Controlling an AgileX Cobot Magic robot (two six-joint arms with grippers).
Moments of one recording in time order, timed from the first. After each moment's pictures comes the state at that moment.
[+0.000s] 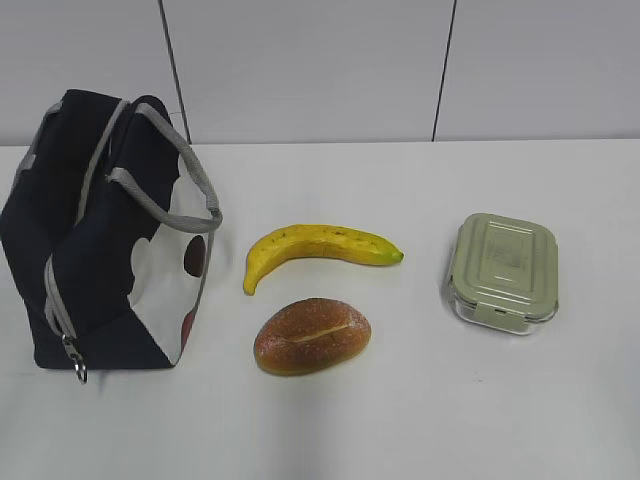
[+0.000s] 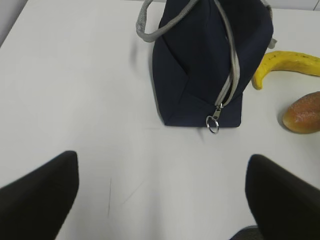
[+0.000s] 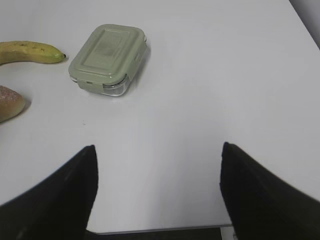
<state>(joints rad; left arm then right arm) -0.06 -0.02 -0.52 0.02 1.11 -0.08 -0.08 -0.02 -0.50 -0.02 1.14 -0.01</state>
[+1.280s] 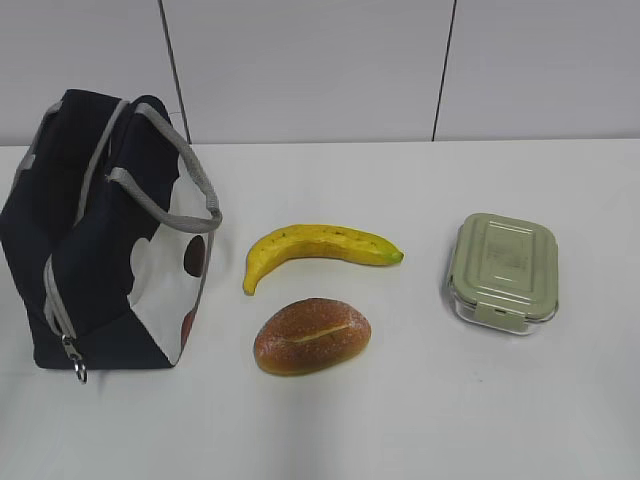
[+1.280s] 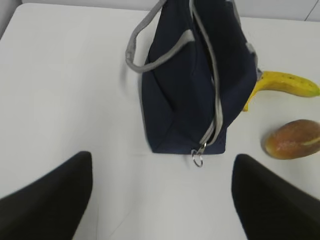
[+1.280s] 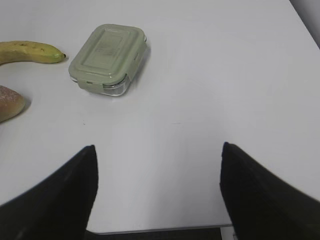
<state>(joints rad) -0.06 0.36 -0.74 -0.01 1.02 -0.08 -0.08 -0.02 -0.50 -0.02 1.14 -0.01</state>
